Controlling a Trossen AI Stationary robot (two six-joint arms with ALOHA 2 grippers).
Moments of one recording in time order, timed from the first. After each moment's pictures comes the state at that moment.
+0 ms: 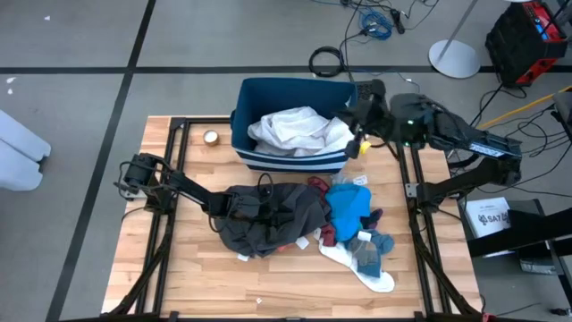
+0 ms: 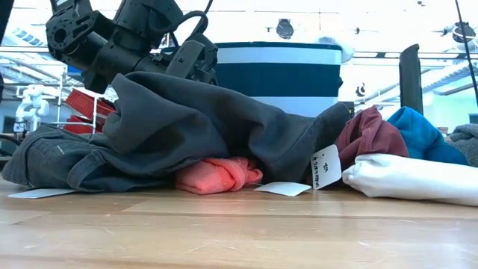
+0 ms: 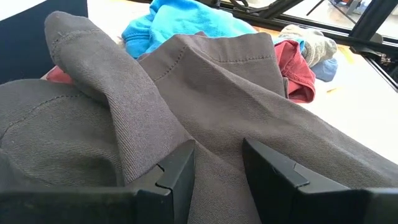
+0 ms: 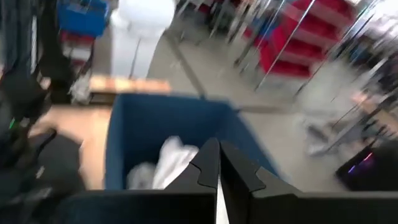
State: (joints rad) left arm -0.18 1.78 0.64 0.78 -0.17 -0.26; right arm -0.12 1.21 1.55 -0.64 0.38 -0.23
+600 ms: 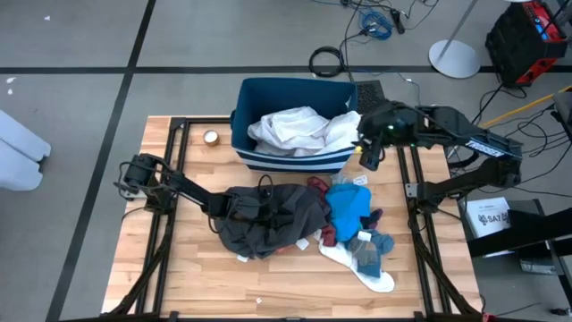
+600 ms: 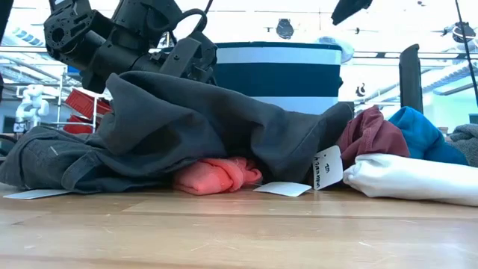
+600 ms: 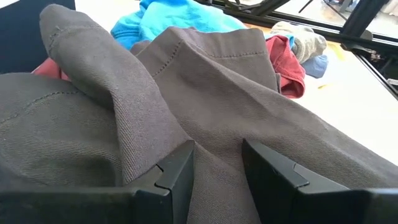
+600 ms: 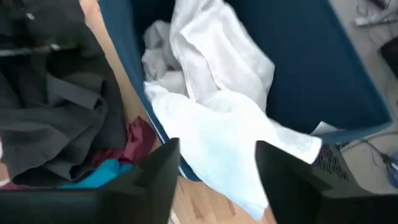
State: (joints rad) left arm -0.19 1.78 0.64 0.77 -0.15 -0.26; right arm -0.21 1.22 1.55 -1.20 0.28 -0.01
